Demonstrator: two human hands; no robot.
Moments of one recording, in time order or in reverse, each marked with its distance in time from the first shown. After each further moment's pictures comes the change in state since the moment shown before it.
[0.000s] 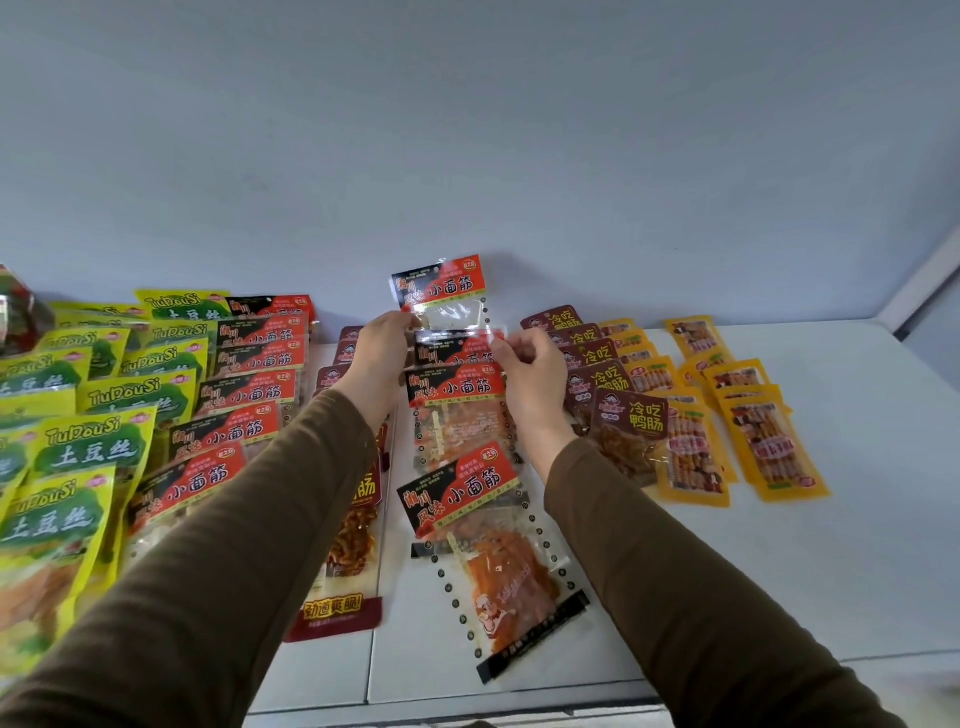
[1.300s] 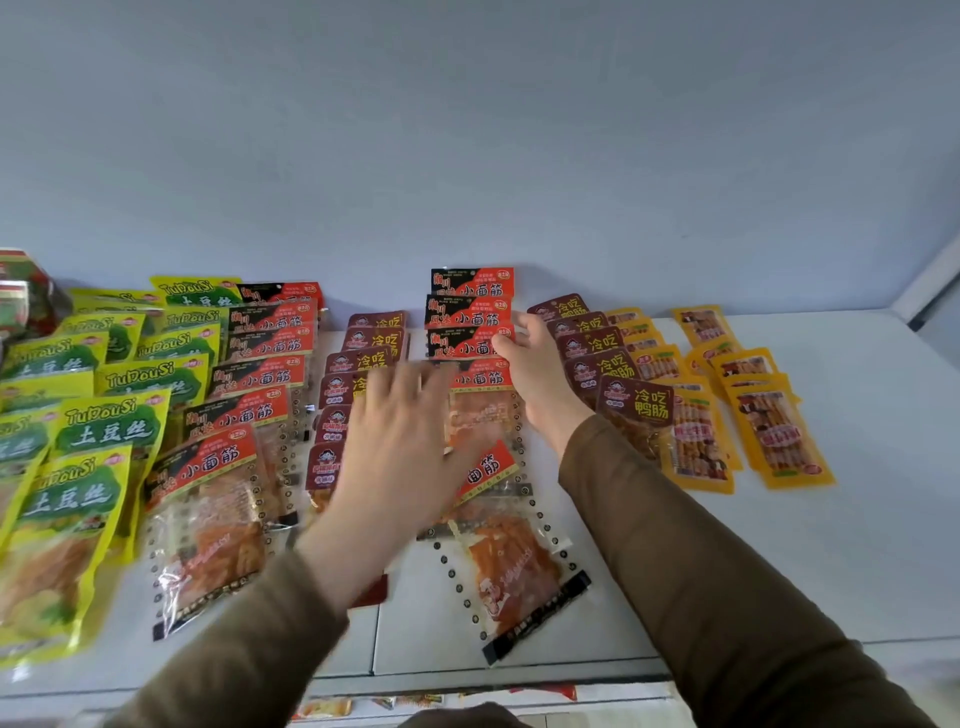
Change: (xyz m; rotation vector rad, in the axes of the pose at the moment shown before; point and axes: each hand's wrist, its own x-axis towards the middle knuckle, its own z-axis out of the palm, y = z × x) left_hand -0.151 -0.034 -0.024 1.353 -0.027 0.670; right_hand 0.012 -0.003 -0.003 0.119 -0.250 0.196
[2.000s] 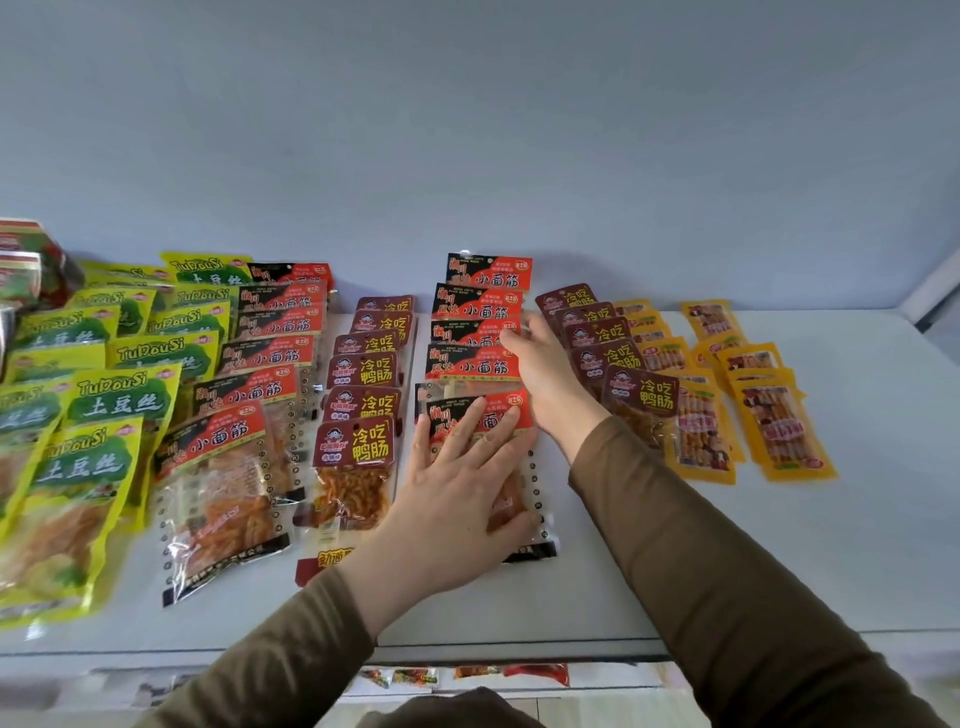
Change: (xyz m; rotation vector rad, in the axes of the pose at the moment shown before) left_hand -0.033 0.012 0.040 0.029 -0.314 0.225; right_hand -0.018 0.000 0.002 0.025 -0.033 0.068
